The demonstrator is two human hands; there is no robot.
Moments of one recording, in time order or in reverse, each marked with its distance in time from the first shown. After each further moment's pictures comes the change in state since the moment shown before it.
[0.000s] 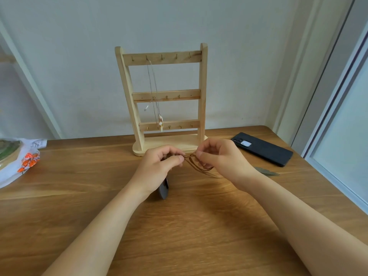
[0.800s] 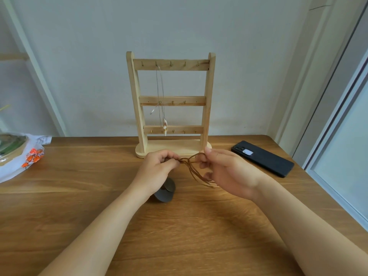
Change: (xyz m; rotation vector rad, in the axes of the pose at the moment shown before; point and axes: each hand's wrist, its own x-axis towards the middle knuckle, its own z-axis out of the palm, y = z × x) left_hand 0.006 -0.006 -0.001 0.041 0.118 -0.110; right_hand 0.001 -0.003 -0.009 0.418 -0.313 0.189
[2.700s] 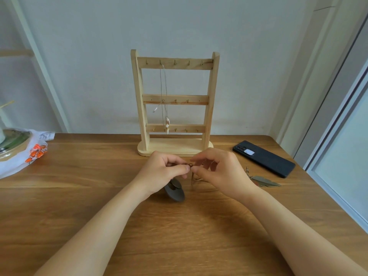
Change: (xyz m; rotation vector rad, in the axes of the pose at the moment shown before) left_hand -0.006 0.003 -0.006 0.013 -0.204 0.039; right_hand 0.001 0.017 0.008 -0.857 0.260 -0.453
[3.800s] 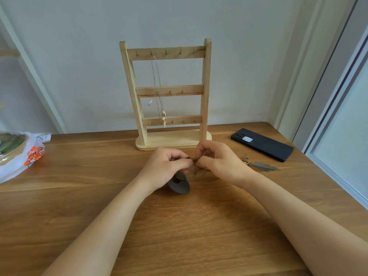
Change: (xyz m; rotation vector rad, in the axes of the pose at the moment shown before) left_hand -0.001 0.002 0.009 0.070 -0.053 0.008; right_hand 0.002 -0.004 0.001 0.206 -0.117 0.261
